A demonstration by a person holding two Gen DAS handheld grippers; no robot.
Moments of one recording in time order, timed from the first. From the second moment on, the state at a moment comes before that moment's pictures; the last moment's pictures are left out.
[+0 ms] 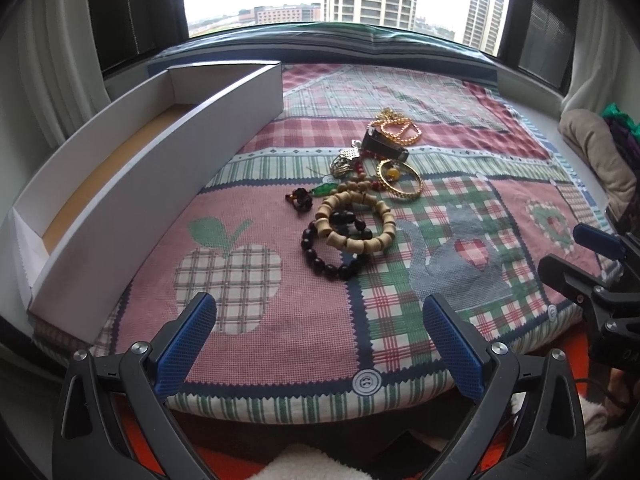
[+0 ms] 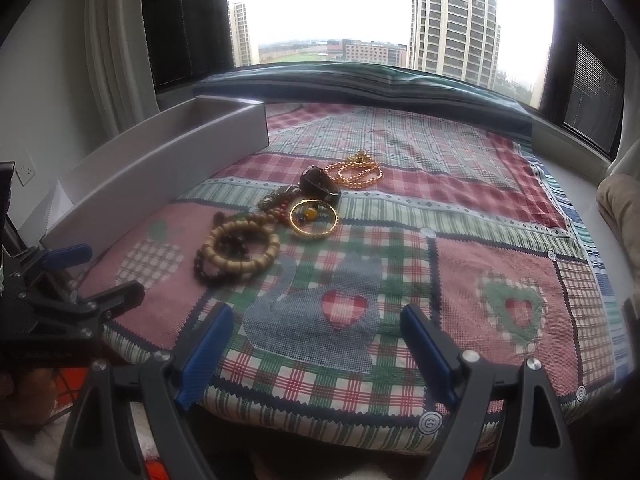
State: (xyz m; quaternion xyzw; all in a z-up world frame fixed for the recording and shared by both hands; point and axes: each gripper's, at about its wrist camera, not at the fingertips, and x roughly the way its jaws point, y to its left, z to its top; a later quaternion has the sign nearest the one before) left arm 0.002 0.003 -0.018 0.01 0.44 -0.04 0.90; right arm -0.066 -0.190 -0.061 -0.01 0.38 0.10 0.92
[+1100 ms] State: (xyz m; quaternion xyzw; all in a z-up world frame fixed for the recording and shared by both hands) left arm 0.093 0.067 -0.027 -0.09 0.50 -0.07 0.86; right arm -0.036 -0.207 -0.078 0.03 0.40 0.13 0.91
